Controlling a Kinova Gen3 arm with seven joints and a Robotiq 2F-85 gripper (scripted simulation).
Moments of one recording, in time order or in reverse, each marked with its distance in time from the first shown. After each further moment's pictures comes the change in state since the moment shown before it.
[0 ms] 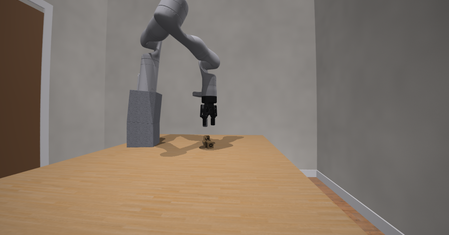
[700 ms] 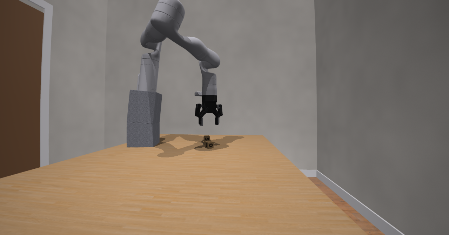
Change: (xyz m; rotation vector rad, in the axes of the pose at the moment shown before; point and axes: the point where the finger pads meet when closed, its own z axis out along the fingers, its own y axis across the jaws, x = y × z) arm -0.002 -0.002 -0.004 0.002 0.000 0.554
